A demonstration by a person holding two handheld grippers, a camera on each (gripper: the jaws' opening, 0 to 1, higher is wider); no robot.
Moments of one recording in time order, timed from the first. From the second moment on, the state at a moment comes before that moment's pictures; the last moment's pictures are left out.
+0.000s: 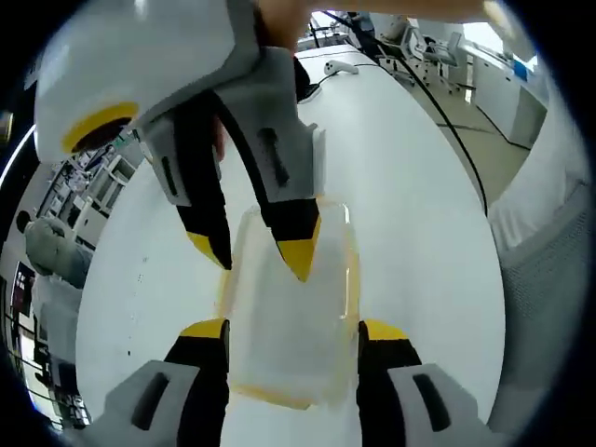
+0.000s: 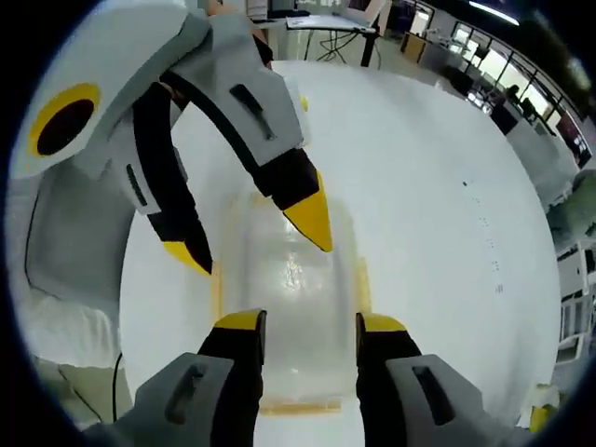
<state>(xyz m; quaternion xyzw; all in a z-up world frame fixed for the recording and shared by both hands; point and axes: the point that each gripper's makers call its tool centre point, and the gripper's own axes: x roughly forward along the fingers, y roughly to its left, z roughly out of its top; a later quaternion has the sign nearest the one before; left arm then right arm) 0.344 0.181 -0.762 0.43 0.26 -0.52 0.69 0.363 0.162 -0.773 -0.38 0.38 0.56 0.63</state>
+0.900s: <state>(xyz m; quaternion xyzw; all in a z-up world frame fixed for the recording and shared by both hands) 0.366 0.208 -0.762 0.41 0.31 -0.53 0.67 0.369 0.159 -0.774 -0.35 0.37 0.55 0.66</state>
